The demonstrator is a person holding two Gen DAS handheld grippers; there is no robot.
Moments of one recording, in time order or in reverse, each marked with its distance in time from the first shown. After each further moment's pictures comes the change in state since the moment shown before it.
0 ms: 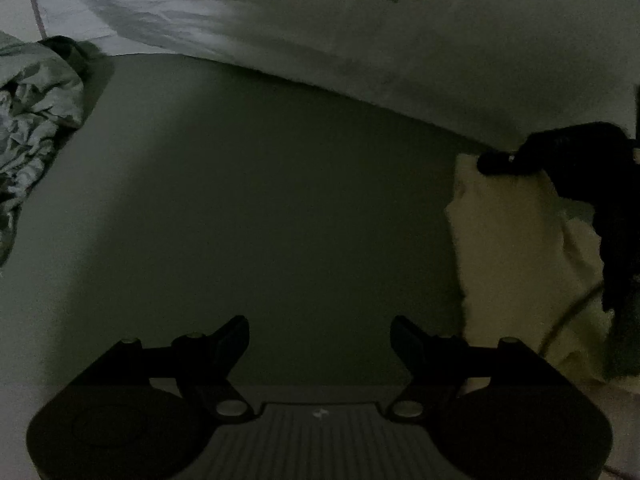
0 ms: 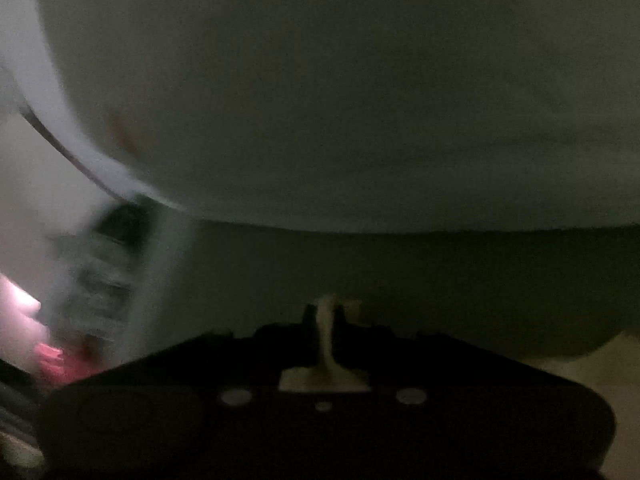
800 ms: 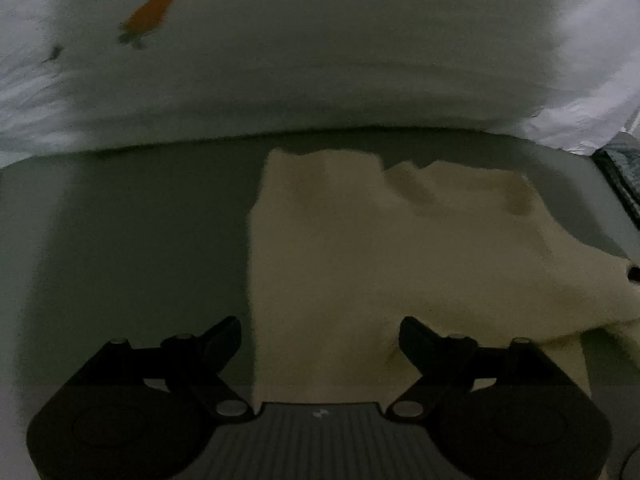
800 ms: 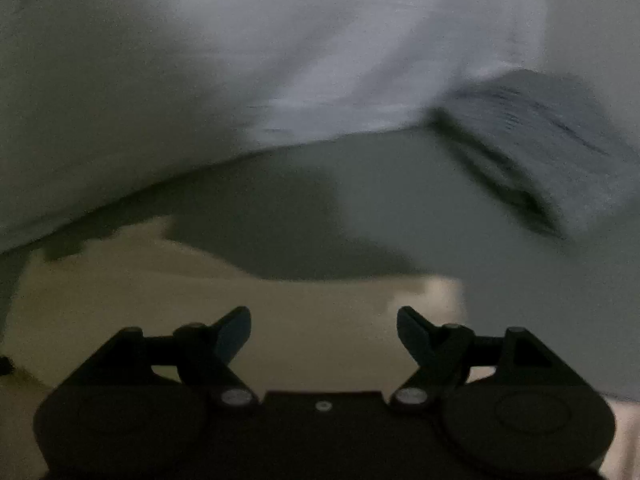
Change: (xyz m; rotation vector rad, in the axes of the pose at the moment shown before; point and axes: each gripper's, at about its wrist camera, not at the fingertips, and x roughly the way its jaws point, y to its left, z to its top) left arm -0.003 -0.123 -0.009 0.340 -0.038 -0.156; right arm -0.306 -0.120 -0.217 0.310 -0.279 -0.726
